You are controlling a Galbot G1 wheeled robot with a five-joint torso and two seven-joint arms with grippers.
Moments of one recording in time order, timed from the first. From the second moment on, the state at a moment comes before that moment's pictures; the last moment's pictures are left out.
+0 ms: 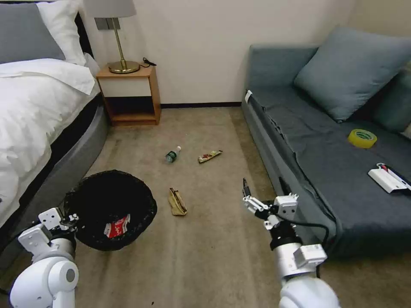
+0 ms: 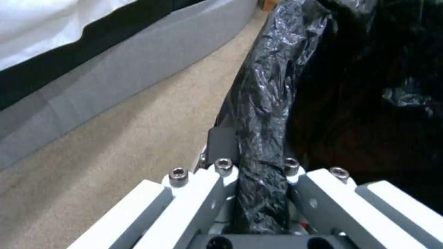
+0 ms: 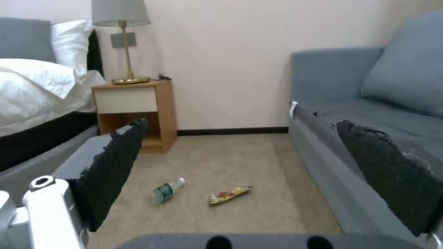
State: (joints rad) left arm 1.43 -1.54 -0.95 -2.22 -0.42 0.68 -0.29; right arm -1.54 1.22 0.18 2.29 0.14 0.00 0.36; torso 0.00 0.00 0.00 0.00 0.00
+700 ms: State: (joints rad) left arm 1.44 -1.55 -0.95 -2.22 -0.42 0.67 -0.28; right arm -1.49 1.16 0.19 2.28 0.17 -0.03 0.33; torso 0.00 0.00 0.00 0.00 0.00
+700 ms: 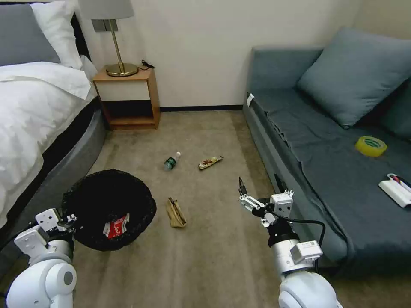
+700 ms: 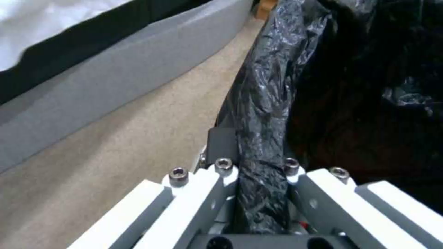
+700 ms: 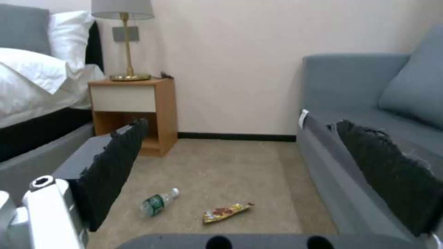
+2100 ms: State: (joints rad) left arm 1.44 -1.56 -0.97 -2.22 -0.41 0.66 -0.28; right arm -0.84 0.98 -0.28 2.02 0.77 -0.27 0.44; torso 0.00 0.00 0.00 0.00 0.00
